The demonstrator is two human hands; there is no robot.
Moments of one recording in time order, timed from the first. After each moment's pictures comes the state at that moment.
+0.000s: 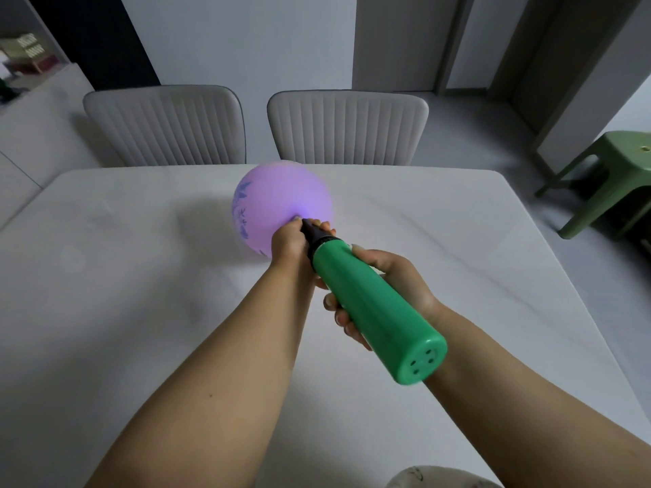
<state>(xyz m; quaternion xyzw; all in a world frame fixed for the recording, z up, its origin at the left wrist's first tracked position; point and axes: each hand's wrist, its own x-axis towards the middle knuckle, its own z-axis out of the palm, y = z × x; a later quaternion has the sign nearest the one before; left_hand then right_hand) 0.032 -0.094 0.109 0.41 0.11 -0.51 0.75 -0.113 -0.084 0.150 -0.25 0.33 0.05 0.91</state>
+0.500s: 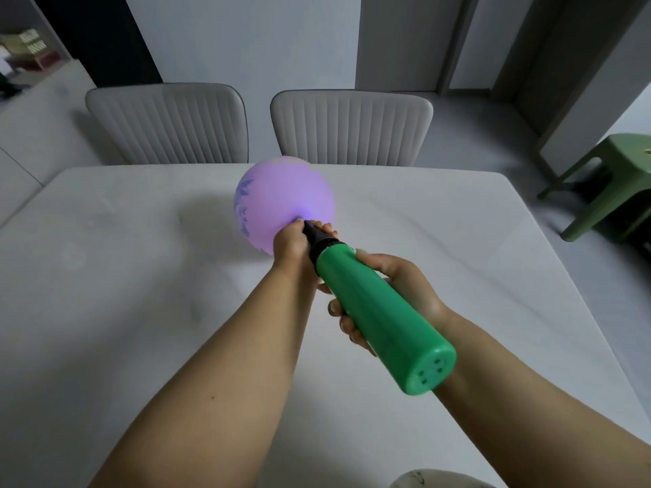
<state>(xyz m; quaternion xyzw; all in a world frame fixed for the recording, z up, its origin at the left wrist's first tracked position) 0.037 -0.095 0.107 0.40 0.13 -0.52 0.75 -0.112 -0.085 0.151 -0.27 0.34 0.05 0.90</state>
